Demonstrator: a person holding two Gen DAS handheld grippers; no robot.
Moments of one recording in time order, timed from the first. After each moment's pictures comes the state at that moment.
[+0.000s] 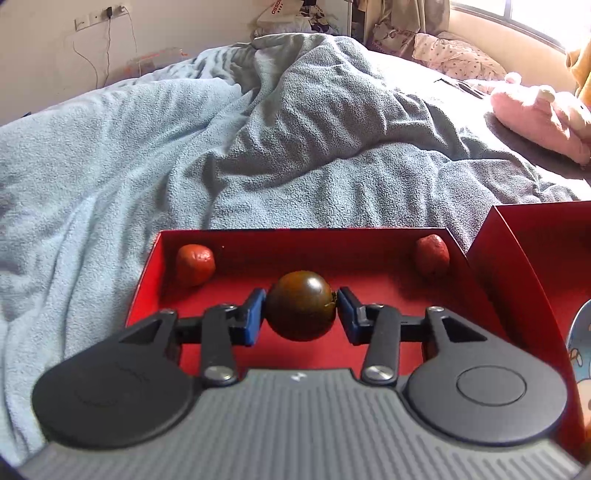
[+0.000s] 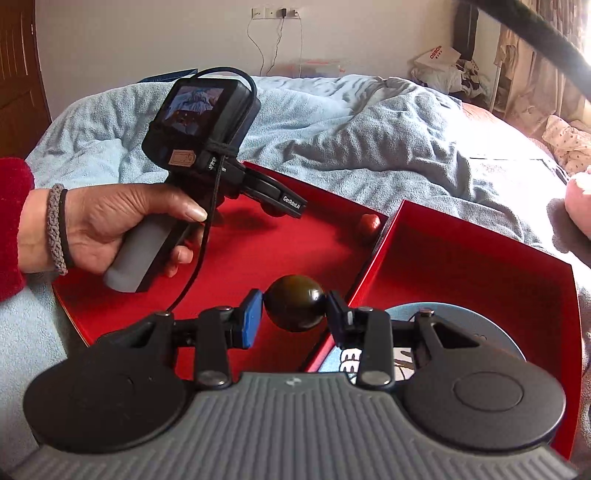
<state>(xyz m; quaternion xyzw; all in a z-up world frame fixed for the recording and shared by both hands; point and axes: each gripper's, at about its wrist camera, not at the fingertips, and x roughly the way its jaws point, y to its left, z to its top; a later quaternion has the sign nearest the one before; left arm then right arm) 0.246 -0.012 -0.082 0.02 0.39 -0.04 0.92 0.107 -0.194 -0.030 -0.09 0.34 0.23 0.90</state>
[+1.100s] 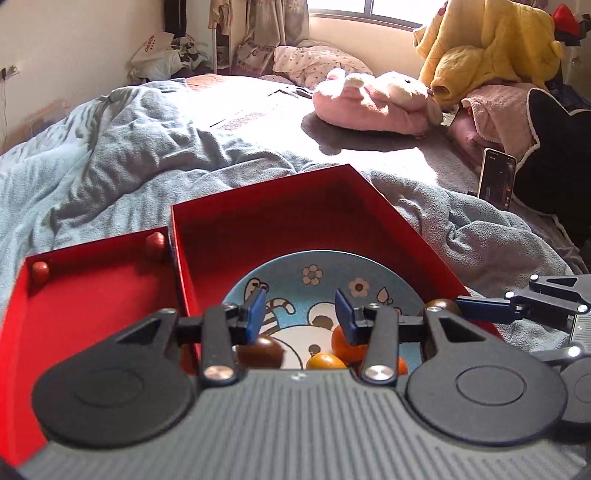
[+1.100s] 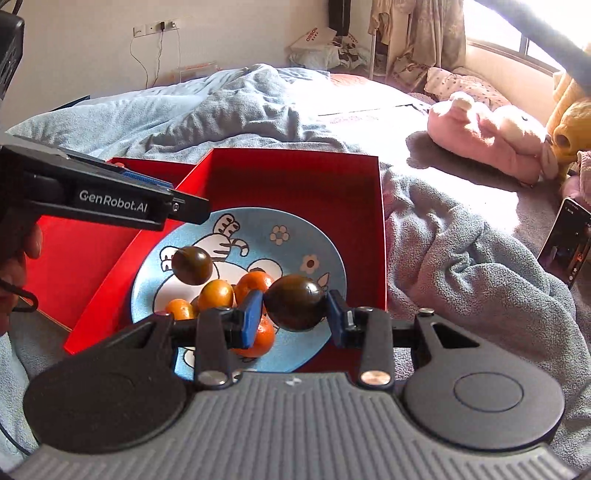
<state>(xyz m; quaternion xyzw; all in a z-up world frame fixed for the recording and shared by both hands) 0.107 -0.188 -0.024 0.05 0.35 -0.22 0.91 0.047 -0.360 -0.042 -0.04 0.36 0.06 0.93</state>
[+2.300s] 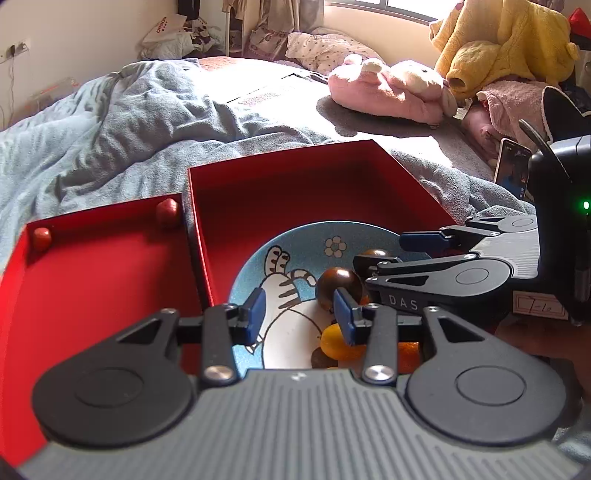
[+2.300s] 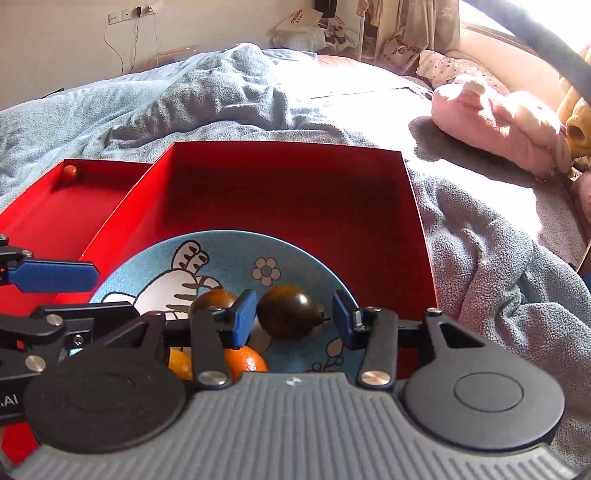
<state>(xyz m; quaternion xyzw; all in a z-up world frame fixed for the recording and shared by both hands) 0.108 -0.163 -0.044 0.03 0.37 -0.20 0.91 0.150 -0.332 -0.082 -0.04 0.37 0.03 0.93</state>
